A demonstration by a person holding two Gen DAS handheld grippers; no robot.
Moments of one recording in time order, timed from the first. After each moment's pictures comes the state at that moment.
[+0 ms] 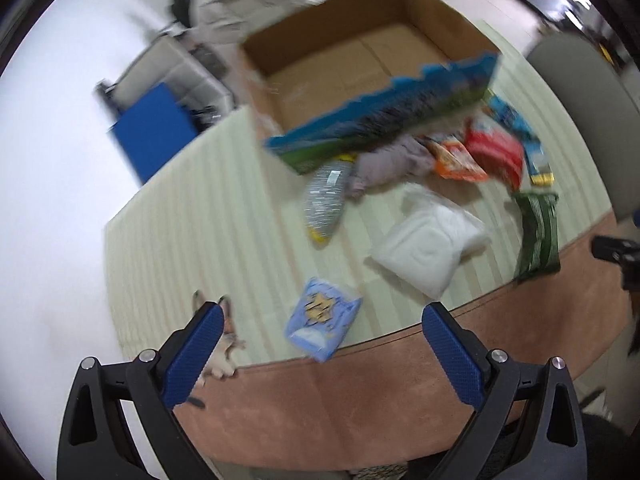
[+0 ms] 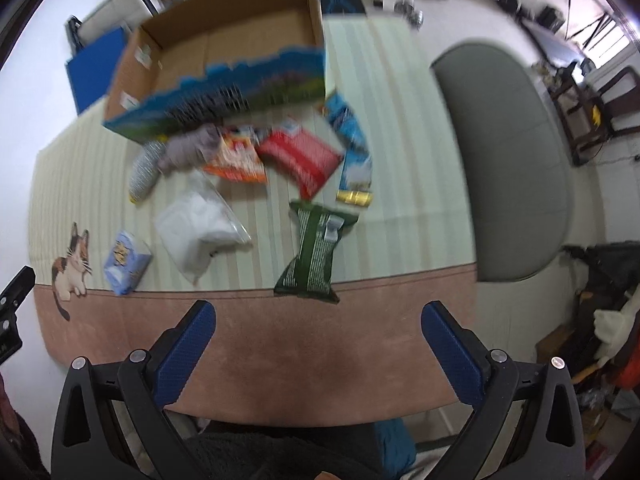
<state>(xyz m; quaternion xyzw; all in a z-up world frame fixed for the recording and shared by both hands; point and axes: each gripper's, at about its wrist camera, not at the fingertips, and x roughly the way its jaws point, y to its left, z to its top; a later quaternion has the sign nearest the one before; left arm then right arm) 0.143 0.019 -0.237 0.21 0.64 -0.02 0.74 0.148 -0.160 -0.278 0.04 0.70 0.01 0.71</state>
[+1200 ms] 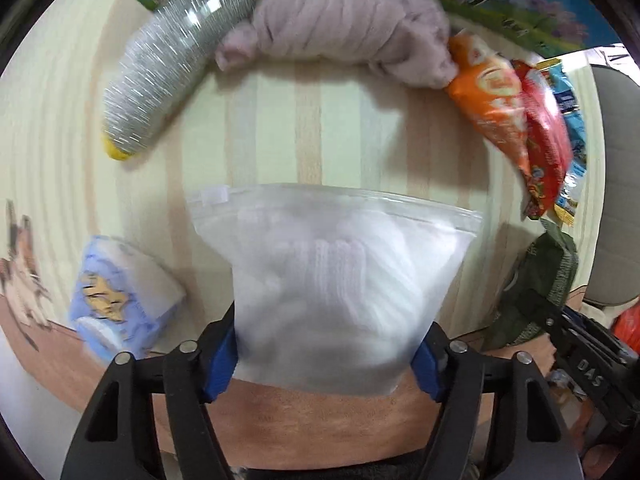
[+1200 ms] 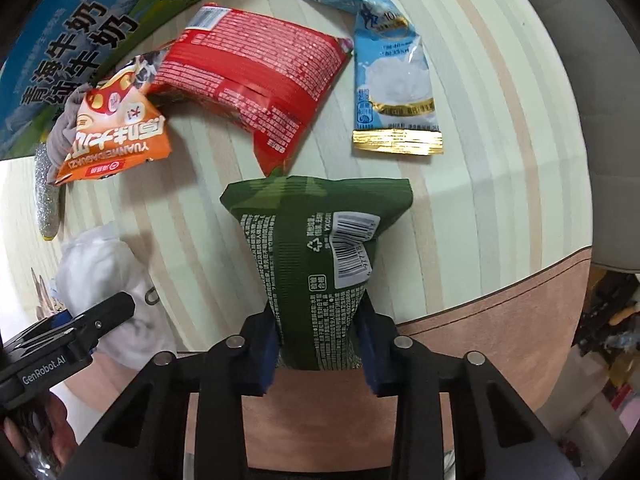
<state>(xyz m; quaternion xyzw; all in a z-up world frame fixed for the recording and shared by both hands) 0.206 0.045 -0.388 -0.05 0.78 -0.02 0.62 0.190 -0.154 -0.449 0.11 0.77 -0.01 0.63</state>
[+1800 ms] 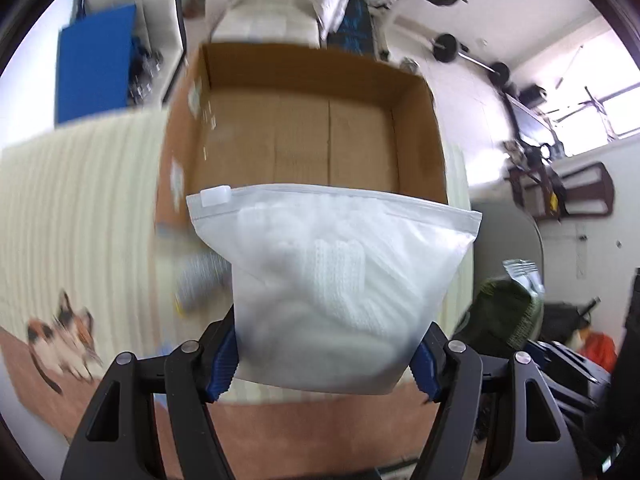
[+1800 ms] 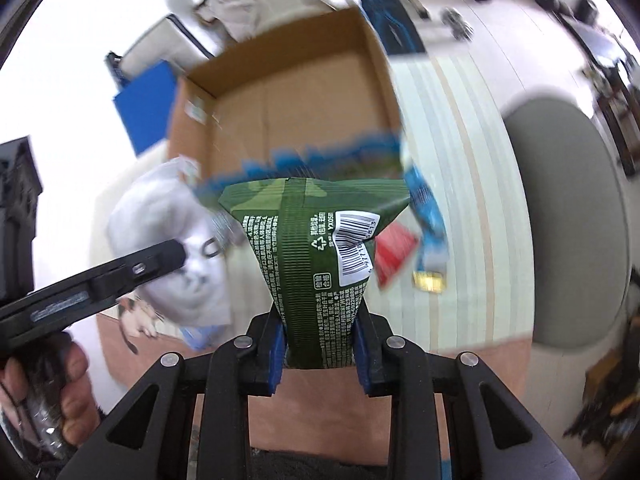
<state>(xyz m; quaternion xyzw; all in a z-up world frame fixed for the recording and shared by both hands) 0.326 0.043 -0.181 -0.13 0.66 -0.05 0.74 0.261 -0.142 -0.204 0.11 0.65 0.12 0.74</state>
